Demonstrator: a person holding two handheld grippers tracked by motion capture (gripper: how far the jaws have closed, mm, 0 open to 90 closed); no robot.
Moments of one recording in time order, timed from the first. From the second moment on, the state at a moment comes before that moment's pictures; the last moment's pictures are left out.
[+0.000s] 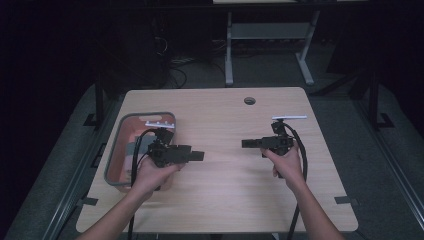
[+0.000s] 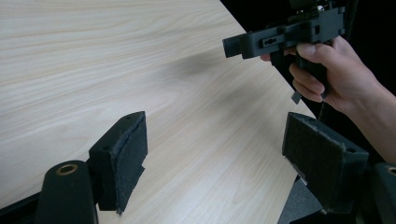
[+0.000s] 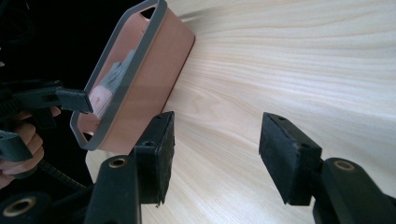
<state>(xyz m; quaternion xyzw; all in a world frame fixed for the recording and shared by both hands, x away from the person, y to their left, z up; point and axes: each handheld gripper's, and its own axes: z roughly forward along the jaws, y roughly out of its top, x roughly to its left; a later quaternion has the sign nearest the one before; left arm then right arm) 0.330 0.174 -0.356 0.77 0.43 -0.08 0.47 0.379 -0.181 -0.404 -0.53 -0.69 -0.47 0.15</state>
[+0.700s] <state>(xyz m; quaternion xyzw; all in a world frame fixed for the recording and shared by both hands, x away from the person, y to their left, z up) 0.318 0.137 -0.375 0.78 0.39 -0.10 0.47 0.352 -0.228 -0.430 -0.56 -0.67 -0.47 0.14</state>
